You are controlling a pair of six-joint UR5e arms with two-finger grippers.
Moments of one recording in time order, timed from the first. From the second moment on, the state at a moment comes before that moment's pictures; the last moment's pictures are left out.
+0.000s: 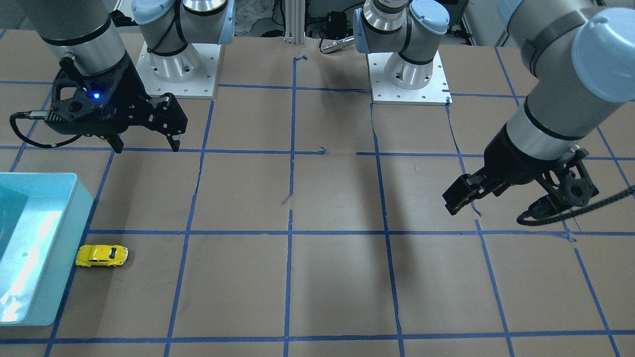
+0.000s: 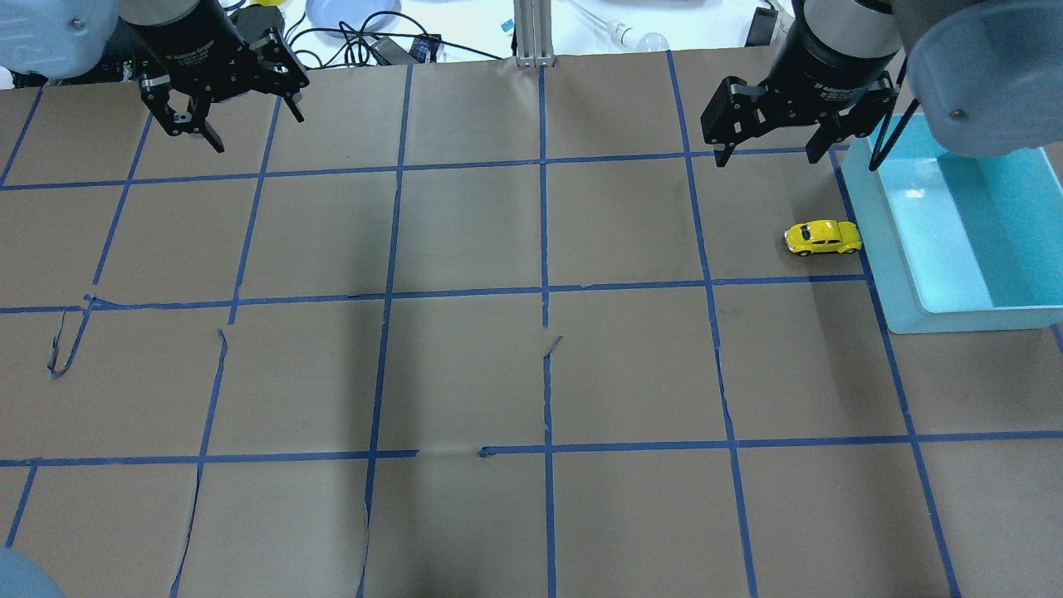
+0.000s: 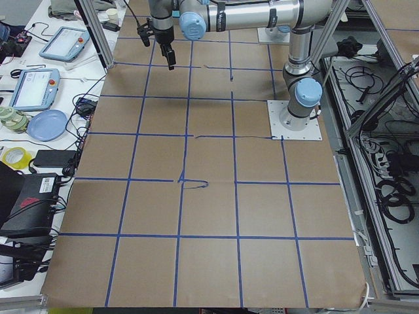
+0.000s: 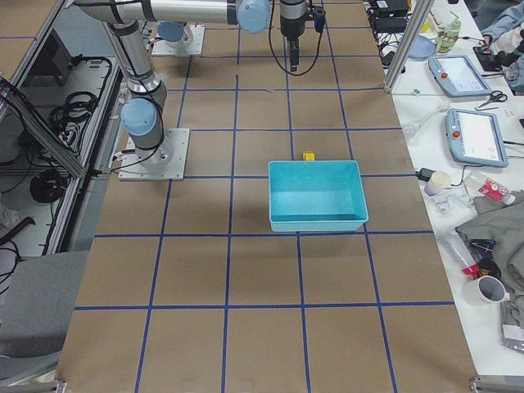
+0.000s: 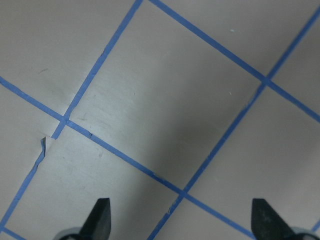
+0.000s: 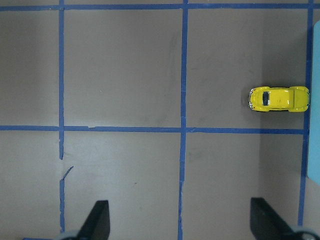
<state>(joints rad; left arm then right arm) -1.48 -1.81 -1.35 -1.55 1.57 -0.29 1.57 -1.54 1.57 -1.71 -1.53 -0.02</state>
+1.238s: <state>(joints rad) -1.53 -1.65 -1.42 -1.64 1.57 0.03 1.53 -1.37 1.58 -1.90 -1.57 0.65</state>
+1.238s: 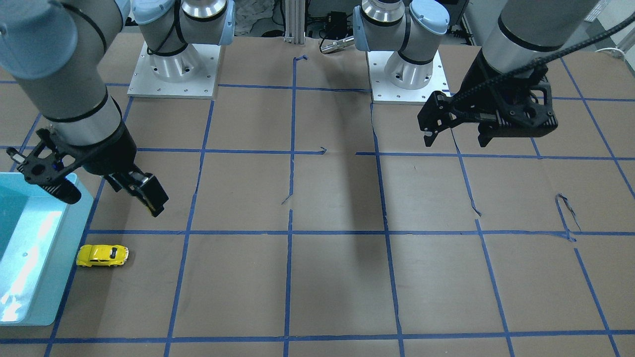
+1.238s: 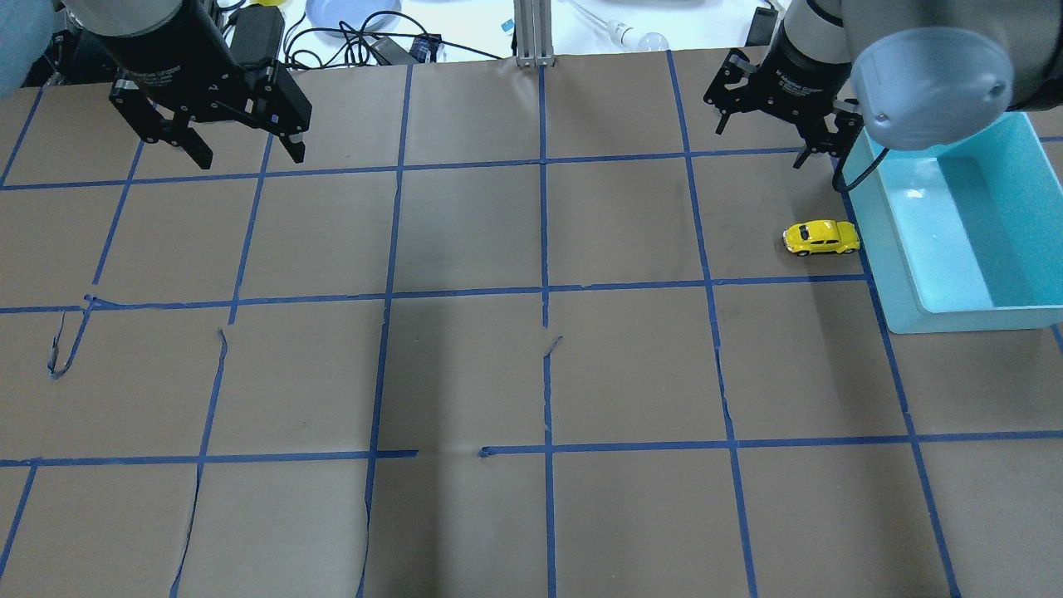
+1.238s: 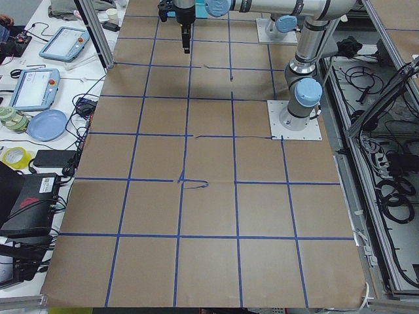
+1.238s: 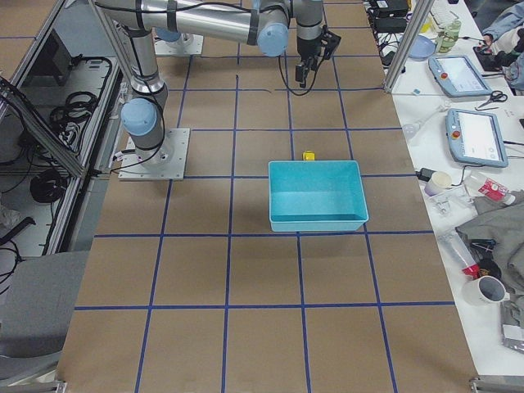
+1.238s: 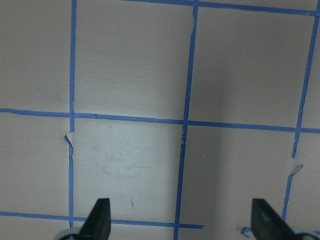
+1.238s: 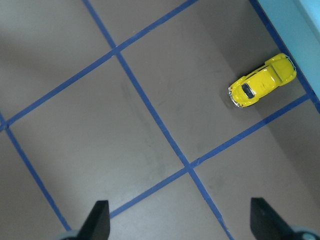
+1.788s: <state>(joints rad) -1.55 -1.61 -1.50 -1.58 1.57 0.03 1.36 -1.23 1.63 -1.93 -1.58 0.95</state>
